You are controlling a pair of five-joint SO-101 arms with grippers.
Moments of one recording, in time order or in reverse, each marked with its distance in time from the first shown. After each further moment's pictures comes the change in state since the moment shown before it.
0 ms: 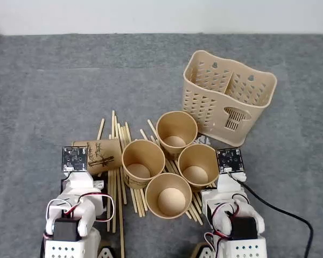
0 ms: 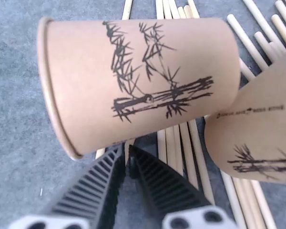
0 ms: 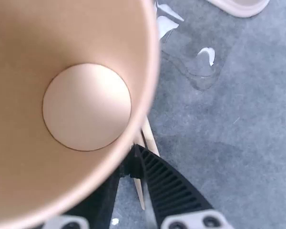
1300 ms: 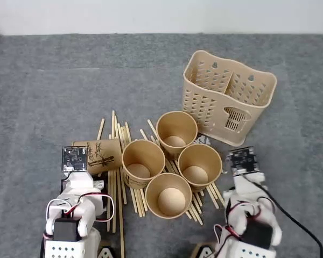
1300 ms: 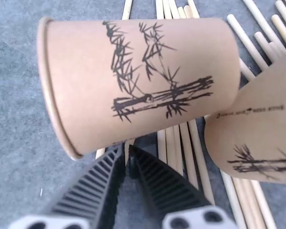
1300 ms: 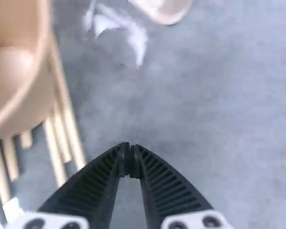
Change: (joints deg) left arm 0.0 0.0 0.0 0.1 0.0; right arm 21.4 -0.5 -9.7 3.7 24.8
